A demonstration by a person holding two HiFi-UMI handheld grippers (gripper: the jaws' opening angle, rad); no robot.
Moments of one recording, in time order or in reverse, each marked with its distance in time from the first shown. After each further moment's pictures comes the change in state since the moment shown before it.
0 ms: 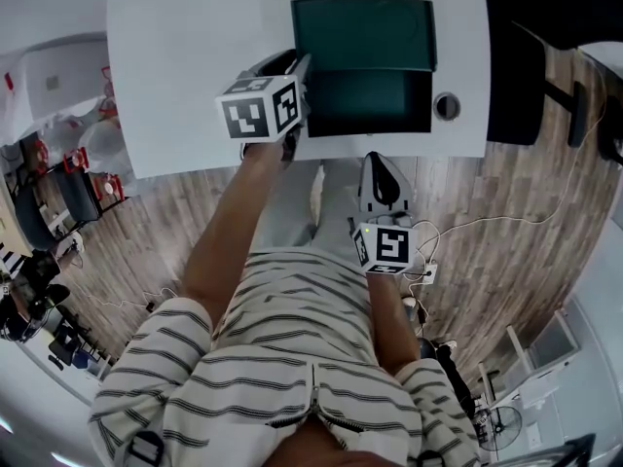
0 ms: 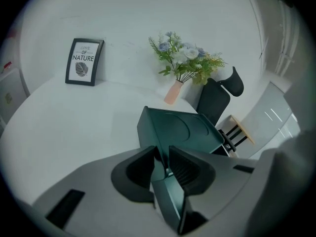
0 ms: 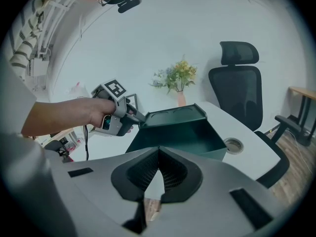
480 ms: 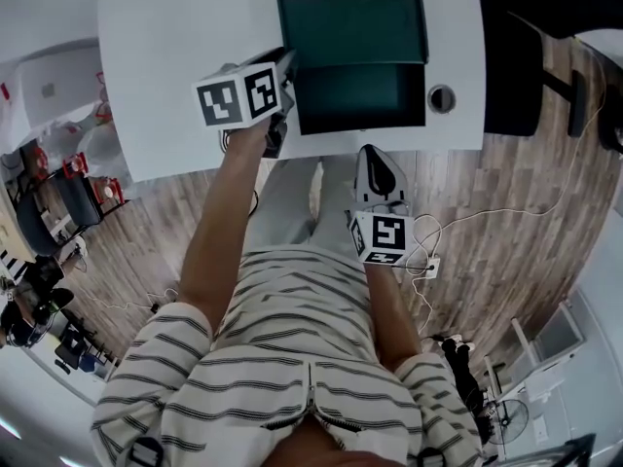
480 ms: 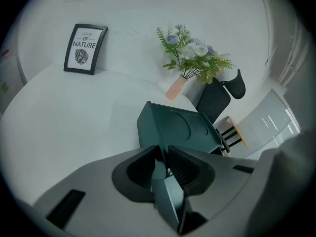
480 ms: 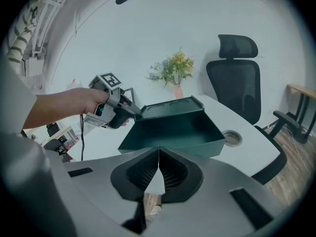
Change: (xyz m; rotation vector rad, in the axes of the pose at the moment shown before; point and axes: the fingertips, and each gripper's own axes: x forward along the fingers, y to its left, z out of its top) left arm 0.006 0.003 -0.004 -0.088 0.093 -0.054; right arm 0.009 -0.011 -0.016 0.021 0.066 -0.018
